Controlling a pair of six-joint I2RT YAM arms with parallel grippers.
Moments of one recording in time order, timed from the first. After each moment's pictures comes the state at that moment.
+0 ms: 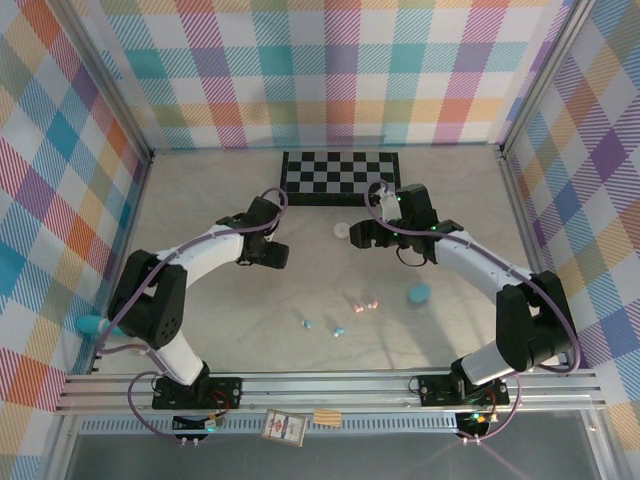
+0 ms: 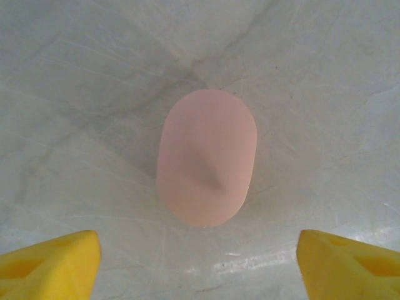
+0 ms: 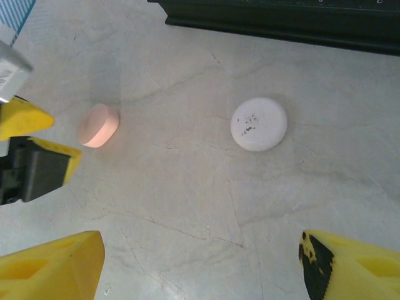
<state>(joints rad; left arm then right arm) -0.43 1.70 1.07 -0.59 -0.12 -0.17 0.41 1.48 0.97 -0.26 -0.39 0.23</state>
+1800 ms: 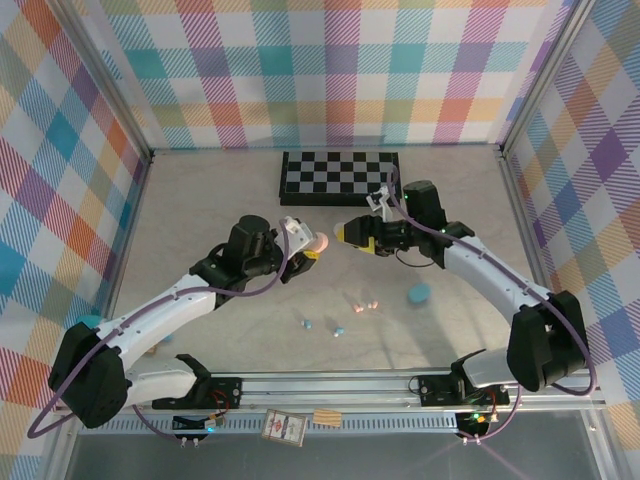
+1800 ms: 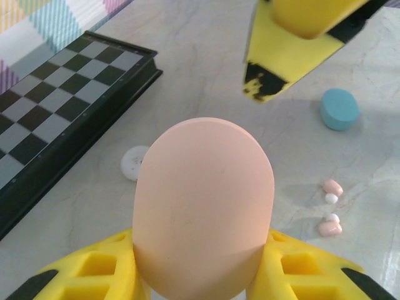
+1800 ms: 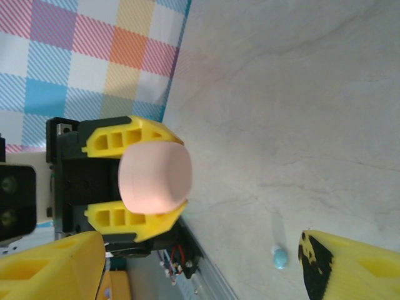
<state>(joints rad) -0.65 1.19 0.79 -0.10 0.27 0.32 0.43 1.38 0.98 -0.27 -0.89 0.64</state>
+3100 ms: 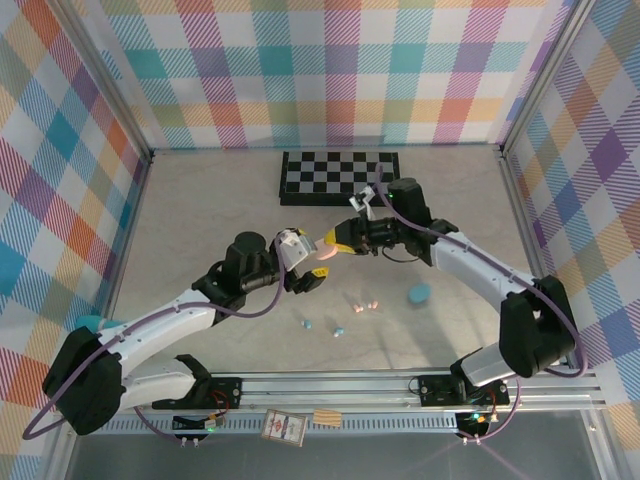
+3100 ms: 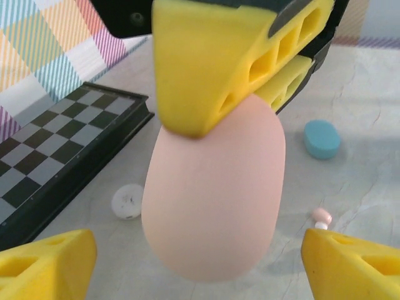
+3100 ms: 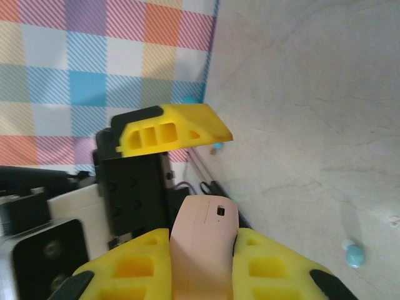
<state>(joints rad) -0.68 1.14 0.60 0.23 0.29 0.28 0.48 1.45 0.99 -0.11 -0.99 0.89</state>
